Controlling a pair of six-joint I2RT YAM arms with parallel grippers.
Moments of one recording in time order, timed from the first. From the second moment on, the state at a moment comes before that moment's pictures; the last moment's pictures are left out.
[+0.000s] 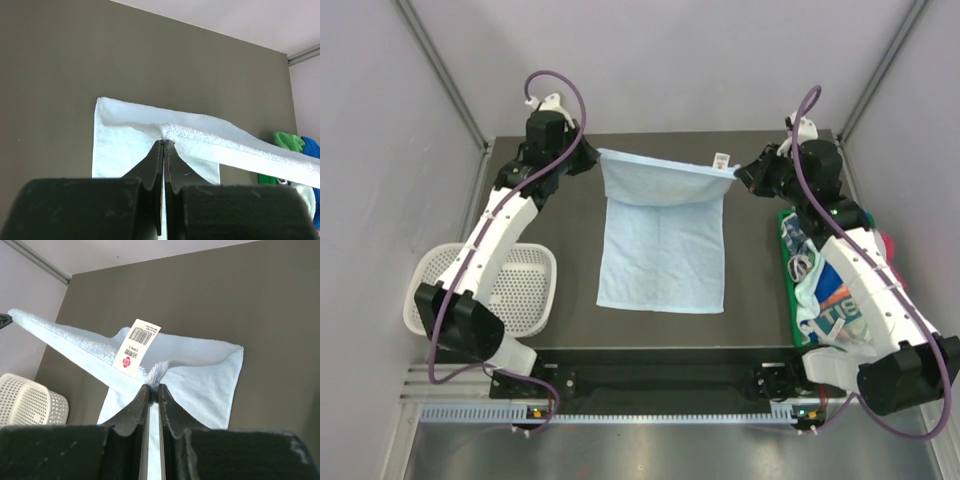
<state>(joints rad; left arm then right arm) -0.31 1.52 1.58 -0.48 -0.02 -0.56 0.25 1.20 1.21 -0.32 -0.19 0.43</state>
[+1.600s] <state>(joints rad) -0.32 1.15 0.97 -0.46 0.10 -0.60 0.37 0.97 0.75 -0.33 -0.17 0.47</state>
